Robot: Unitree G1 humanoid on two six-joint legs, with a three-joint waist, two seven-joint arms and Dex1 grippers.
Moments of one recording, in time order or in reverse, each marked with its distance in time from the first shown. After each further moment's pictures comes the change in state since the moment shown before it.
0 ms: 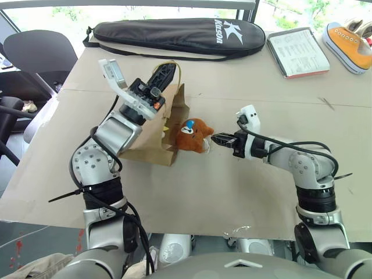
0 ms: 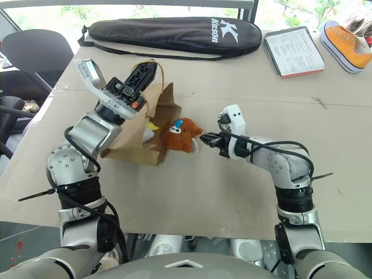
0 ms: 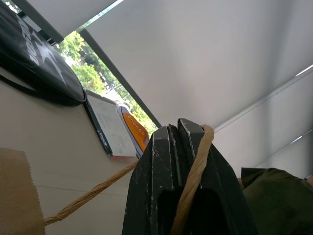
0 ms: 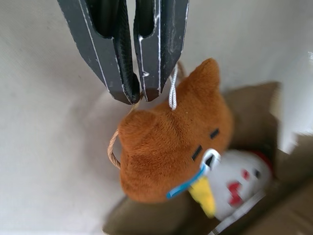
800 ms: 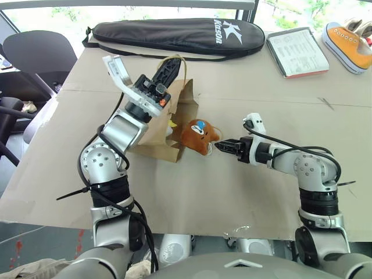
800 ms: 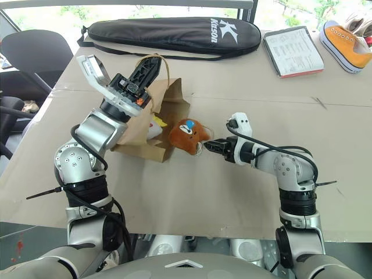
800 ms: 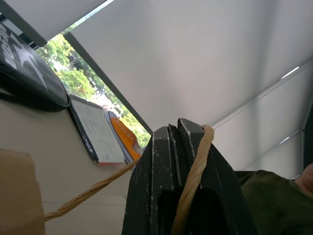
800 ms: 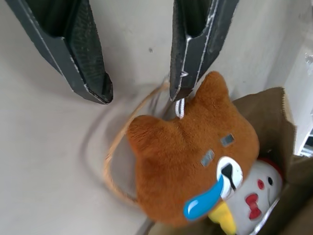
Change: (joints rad) left arm -0.021 -0.039 -0.024 -0.004 0.023 -0.028 -0.010; right arm 0.036 0.016 -0.039 0.061 0.042 0.046 -0.092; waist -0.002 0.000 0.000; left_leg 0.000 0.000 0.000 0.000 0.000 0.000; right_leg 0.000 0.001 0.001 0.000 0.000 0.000
